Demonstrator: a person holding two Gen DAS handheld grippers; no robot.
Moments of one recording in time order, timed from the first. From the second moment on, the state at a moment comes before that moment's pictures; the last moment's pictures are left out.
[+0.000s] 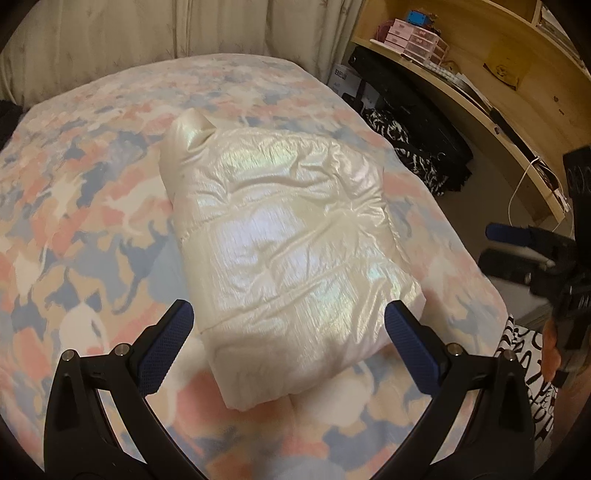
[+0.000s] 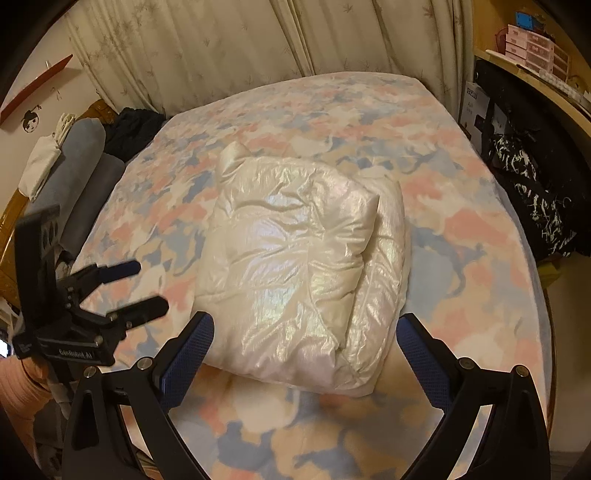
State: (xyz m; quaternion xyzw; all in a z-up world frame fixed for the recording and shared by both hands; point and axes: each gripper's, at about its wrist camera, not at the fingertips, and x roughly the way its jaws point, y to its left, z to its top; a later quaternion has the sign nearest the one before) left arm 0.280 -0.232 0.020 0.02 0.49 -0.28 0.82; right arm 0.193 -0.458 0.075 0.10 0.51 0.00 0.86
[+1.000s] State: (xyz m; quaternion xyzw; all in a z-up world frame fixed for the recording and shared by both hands) left arm 0.381 -0.198 -0.156 -0.16 0.61 -0.26 0.73; right arm 0.245 -0.550 -0.106 0.33 0.58 -0.02 0.74
